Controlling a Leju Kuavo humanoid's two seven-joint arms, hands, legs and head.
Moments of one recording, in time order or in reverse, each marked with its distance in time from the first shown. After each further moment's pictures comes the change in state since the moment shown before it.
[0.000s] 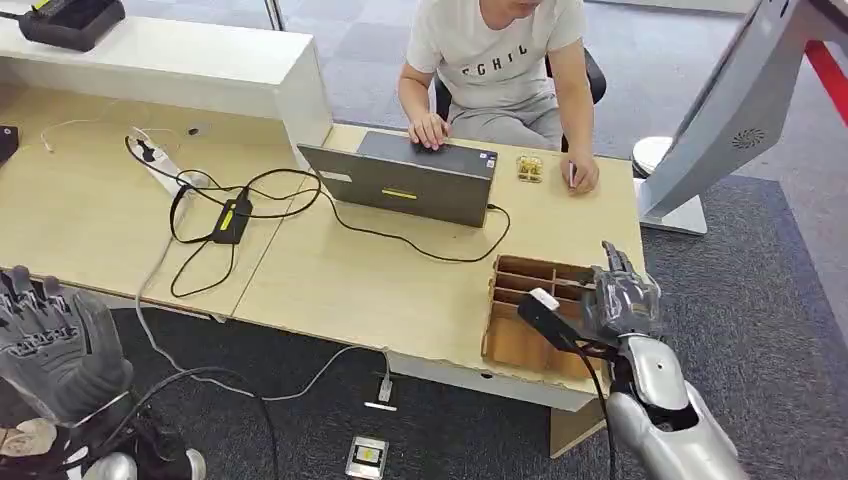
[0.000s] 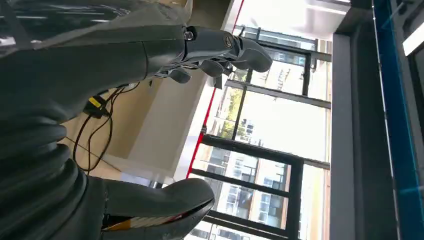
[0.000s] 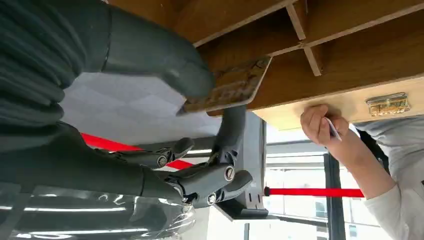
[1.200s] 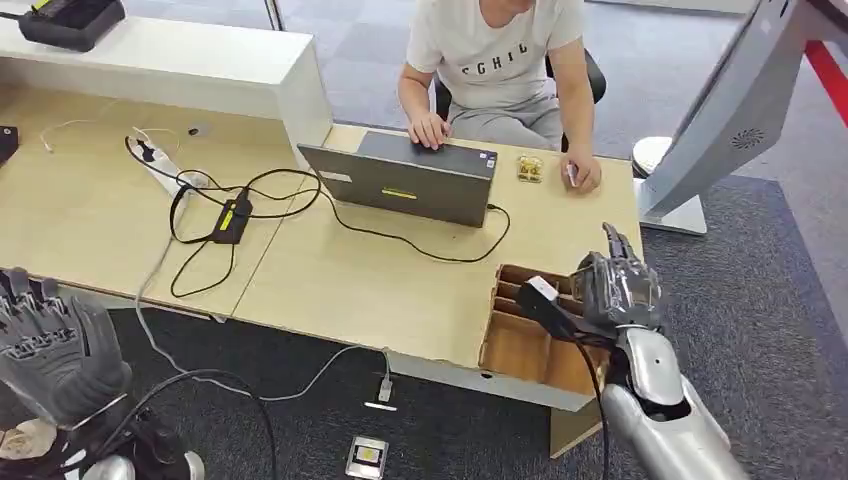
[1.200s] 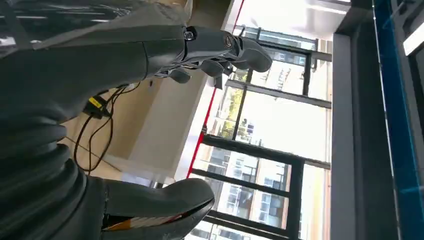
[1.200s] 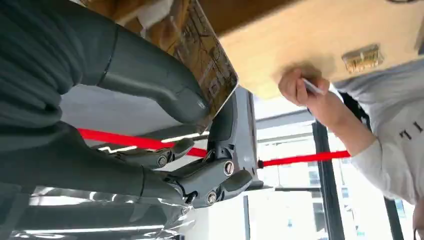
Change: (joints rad) left arm 0.008 -0.001 0.000 -0.008 0.001 0.000 0.000; right arm -0.040 0.031 0.008 0.055 0.014 -0.160 -0.036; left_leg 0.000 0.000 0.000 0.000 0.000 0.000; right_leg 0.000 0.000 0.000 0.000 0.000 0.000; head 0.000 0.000
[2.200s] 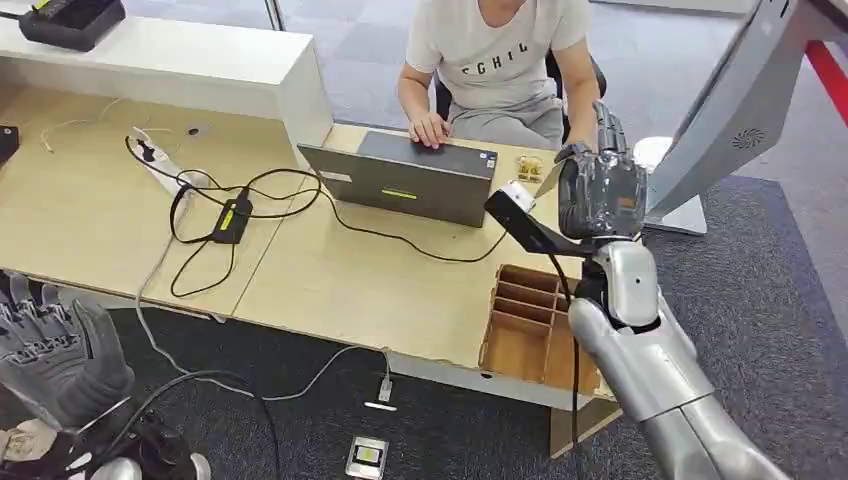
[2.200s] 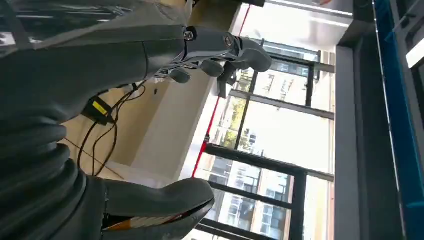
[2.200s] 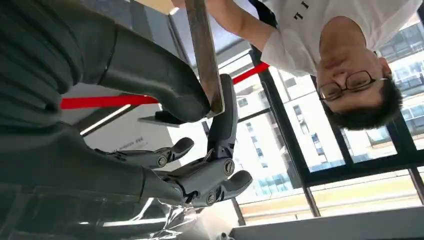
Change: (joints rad) left arm 0.005 -0.064 0.015 0.005 -0.032 0.000 0.000; right arm -0.285 0.209 -0.007 0.168 0.034 -0.219 -0.089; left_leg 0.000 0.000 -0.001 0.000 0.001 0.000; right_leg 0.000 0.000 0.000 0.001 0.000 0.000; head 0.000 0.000
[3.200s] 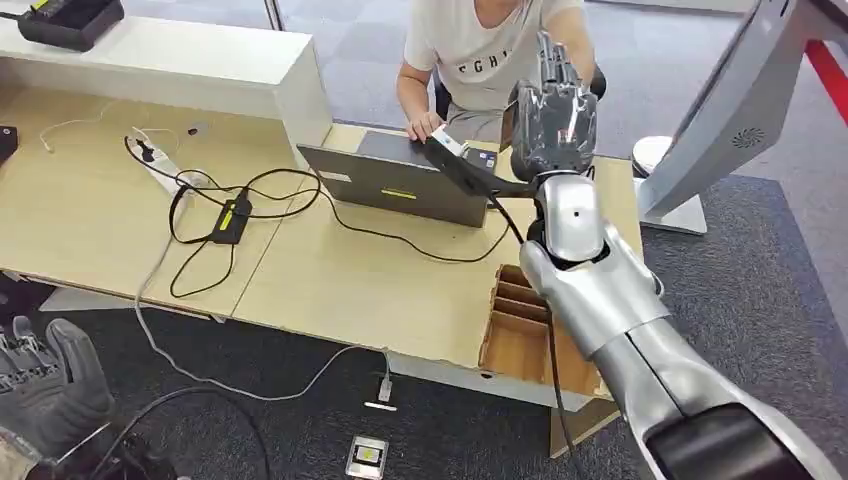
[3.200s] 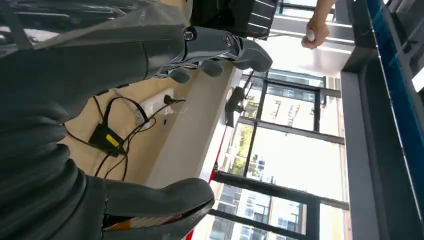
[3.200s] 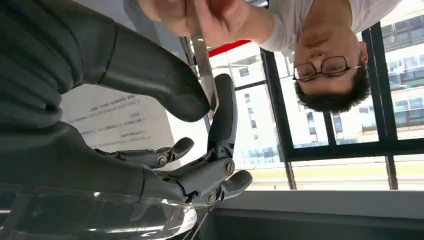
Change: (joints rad) left arm 0.086 -0.077 0.064 -0.040 -0.037 0.003 0.000; right arm -0.258 0.203 0.065 0.337 0.168 0.006 0.103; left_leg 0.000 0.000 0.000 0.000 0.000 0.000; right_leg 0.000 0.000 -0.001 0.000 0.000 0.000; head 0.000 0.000
